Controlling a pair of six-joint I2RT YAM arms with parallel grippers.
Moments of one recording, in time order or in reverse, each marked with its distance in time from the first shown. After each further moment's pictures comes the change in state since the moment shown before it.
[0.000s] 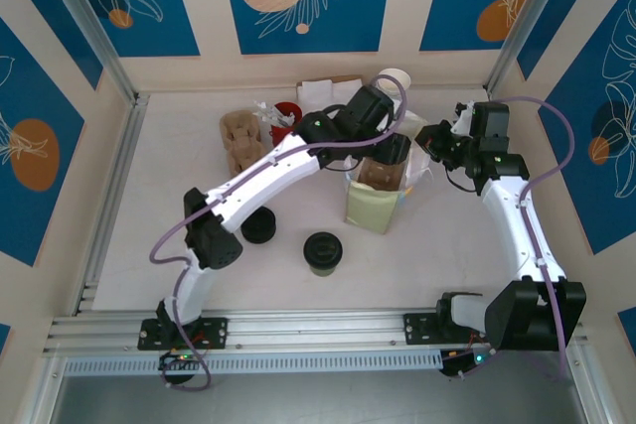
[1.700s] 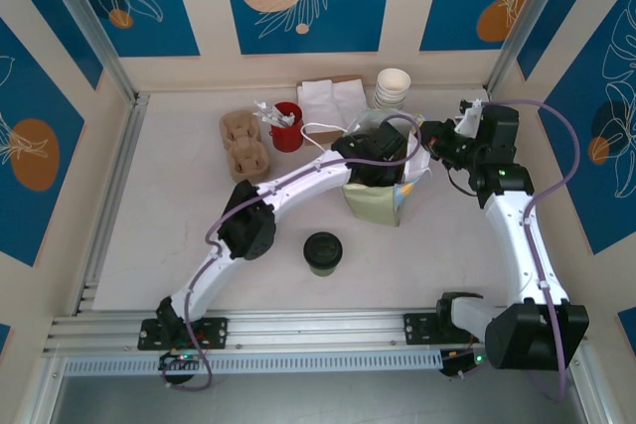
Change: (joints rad) left arm 0.011 0.315 -0.023 0.047 -0.109 0.042; right arm 0.000 -0.092 -0.055 0.133 -0.122 0.102
